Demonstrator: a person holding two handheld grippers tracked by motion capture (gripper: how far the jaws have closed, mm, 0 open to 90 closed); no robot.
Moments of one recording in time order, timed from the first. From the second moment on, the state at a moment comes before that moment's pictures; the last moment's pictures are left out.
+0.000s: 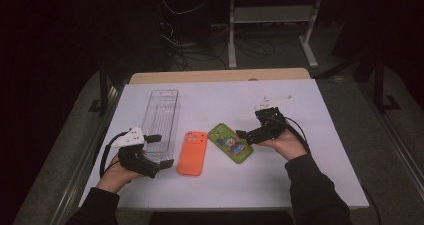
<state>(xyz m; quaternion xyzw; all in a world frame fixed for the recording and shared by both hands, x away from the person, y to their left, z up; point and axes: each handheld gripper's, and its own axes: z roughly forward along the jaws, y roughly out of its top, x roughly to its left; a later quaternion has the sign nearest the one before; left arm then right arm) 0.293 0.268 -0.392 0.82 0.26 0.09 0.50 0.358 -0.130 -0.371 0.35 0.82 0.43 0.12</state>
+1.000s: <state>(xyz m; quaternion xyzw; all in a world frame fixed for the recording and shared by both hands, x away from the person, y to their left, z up) 0.293 0.269 -0.392 0.82 0.26 0.09 0.50 0.384 -0.093 -0.375 0.36 0.83 0.41 0.10</state>
